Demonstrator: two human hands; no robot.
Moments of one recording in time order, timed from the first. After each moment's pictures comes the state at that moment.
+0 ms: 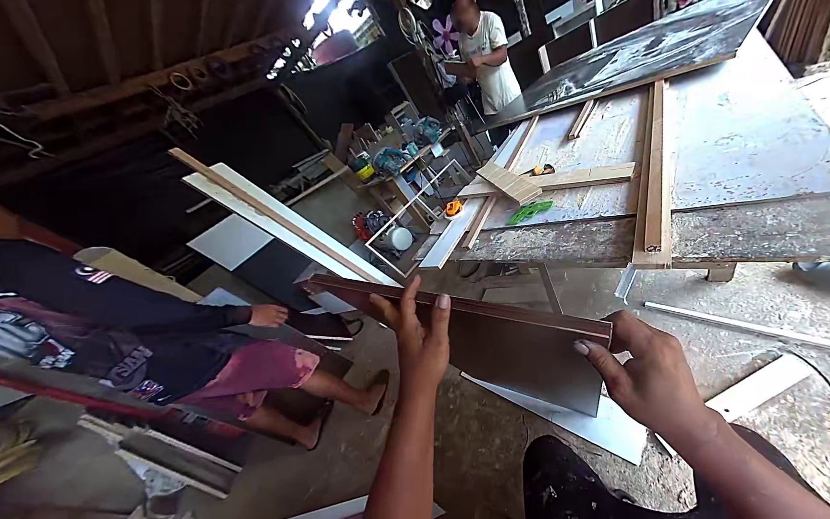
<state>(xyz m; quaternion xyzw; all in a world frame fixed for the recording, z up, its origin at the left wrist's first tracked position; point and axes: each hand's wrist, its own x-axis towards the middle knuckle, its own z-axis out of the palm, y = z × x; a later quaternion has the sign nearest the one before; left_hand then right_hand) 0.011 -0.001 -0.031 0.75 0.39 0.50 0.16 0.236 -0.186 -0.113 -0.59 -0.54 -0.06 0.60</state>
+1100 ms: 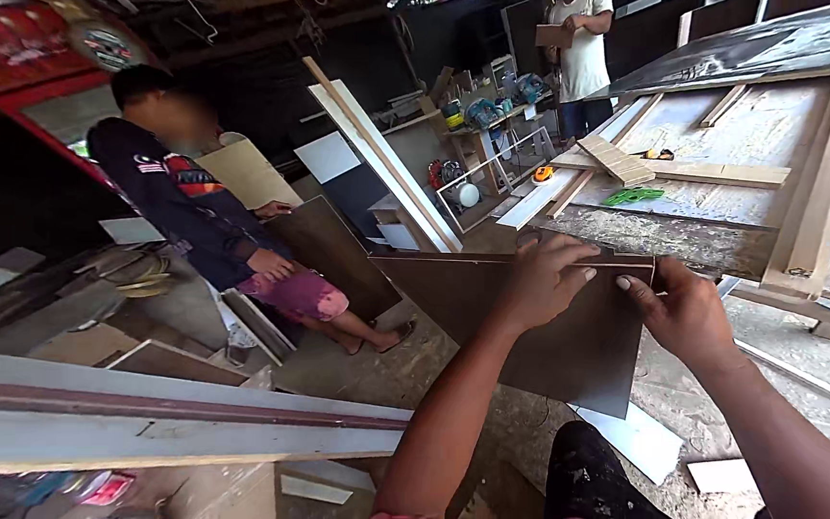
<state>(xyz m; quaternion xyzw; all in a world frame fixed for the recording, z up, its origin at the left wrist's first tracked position) 0.005 0.001 0.002 0.92 0.22 0.30 0.09 0.206 -0.088 -0.078 -0.62 -0.59 -0.01 0.53</state>
